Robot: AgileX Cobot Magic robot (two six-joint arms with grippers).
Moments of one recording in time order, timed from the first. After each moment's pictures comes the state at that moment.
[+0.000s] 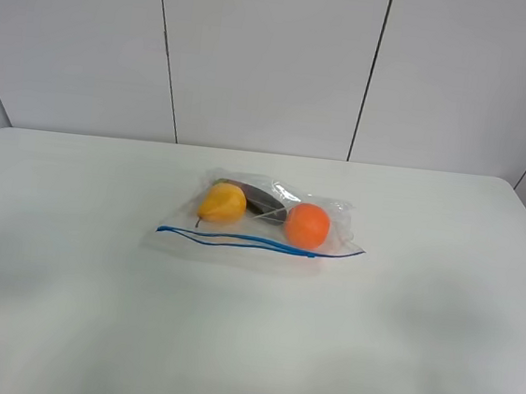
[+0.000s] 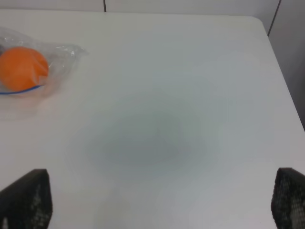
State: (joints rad) left arm -0.02 -0.01 -0.50 0.01 1.07 0.01; right arm 0.02 0.00 -0.48 -0.08 1.03 0.03
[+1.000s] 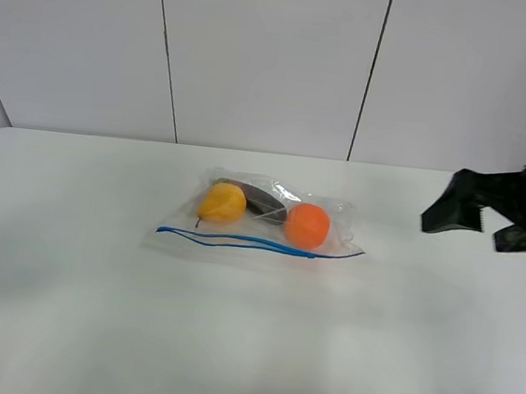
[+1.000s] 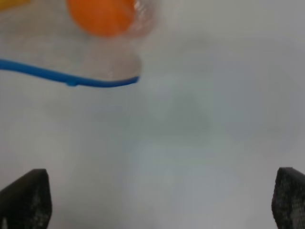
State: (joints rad) left arm -0.02 -0.01 -0.50 0.01 1.07 0.00; right arm 0.02 1.32 -0.92 0.42 0.89 -0.16
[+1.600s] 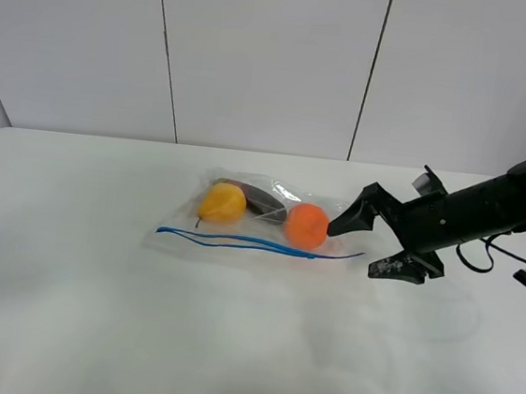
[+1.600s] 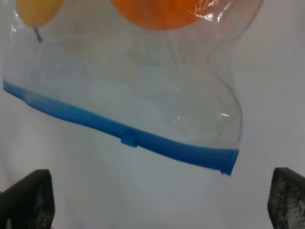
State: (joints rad) left arm -0.02 -0.01 -0.50 0.01 1.07 0.00; right arm 0.02 1.80 -0.93 1.05 0.81 -0.51
